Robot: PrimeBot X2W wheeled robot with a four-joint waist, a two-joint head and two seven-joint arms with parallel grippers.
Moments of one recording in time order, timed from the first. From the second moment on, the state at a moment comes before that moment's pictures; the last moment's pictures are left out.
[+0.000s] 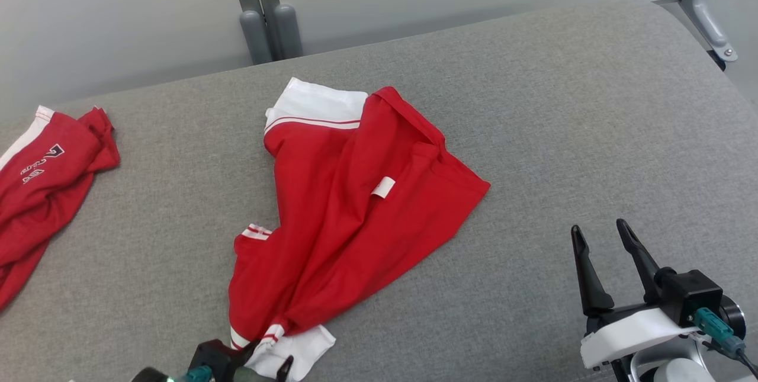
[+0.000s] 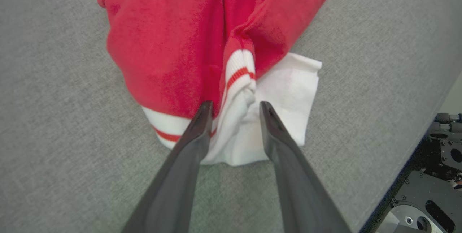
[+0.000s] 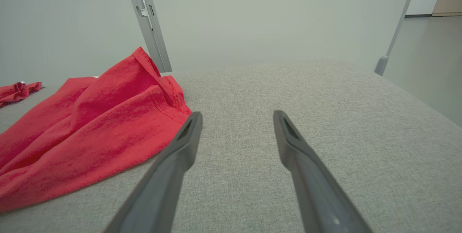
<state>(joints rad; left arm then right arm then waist) -0.14 0.54 -0.82 0.27 -0.59 -0.01 -0.05 0.01 -0.11 0.03 0.14 0.16 0.13 -0.26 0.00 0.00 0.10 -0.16</state>
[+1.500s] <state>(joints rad) -0.70 0.07 -0.88 0.74 -0.63 -0.04 0.00 -0.06 -0.09 0.06 0.14 0.17 0.13 -0.26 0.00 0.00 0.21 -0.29</state>
